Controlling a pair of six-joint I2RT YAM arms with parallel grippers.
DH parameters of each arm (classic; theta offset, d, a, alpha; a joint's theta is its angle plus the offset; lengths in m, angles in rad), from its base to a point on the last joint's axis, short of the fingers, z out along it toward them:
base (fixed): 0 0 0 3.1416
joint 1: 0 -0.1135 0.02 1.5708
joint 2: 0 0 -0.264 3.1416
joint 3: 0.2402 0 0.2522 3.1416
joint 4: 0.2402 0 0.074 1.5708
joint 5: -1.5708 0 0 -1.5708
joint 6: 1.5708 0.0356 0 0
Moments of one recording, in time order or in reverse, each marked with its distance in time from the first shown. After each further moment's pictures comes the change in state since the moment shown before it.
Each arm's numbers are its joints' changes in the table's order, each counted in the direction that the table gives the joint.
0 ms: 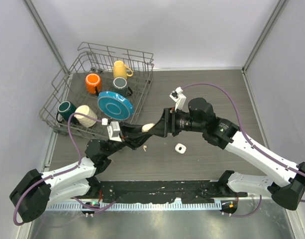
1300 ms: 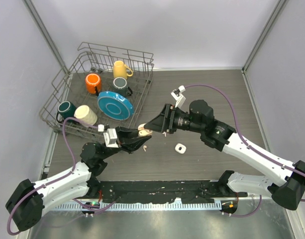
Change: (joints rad) left arm -0.005 -0.138 -0.024 0.105 -0.064 0.103; right arm -0.004 -0.001 -0.088 -0.246 -0.011 0.228
